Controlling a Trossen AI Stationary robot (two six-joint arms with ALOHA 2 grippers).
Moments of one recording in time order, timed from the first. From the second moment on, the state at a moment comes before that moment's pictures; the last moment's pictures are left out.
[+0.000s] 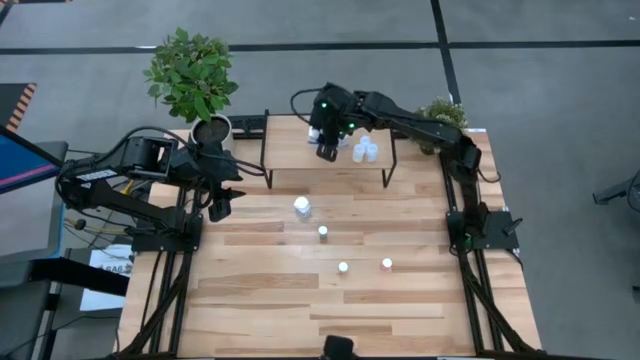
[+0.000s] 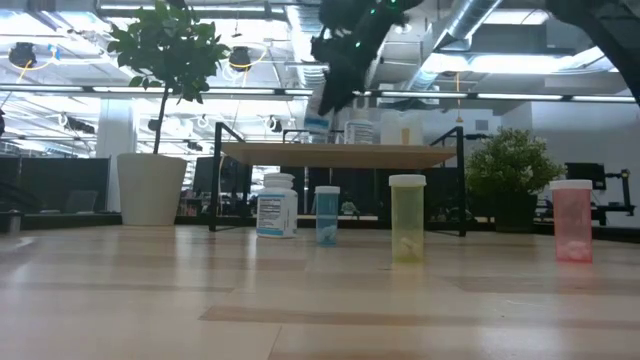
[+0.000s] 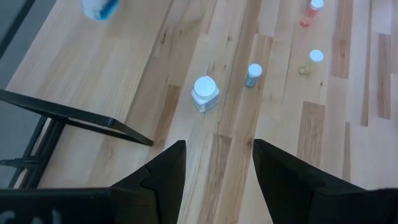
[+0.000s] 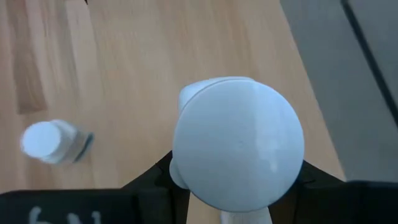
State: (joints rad) left arm 0.00 1.10 1.49 -1.31 -0.17 -0.19; right arm -0.44 2.04 2.08 -0.96 0.02 -0.24
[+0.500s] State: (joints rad) left arm 0.00 1.10 1.49 -1.31 -0.17 -0.20; right arm -0.45 2.08 2.08 -0.99 0.02 -0.33
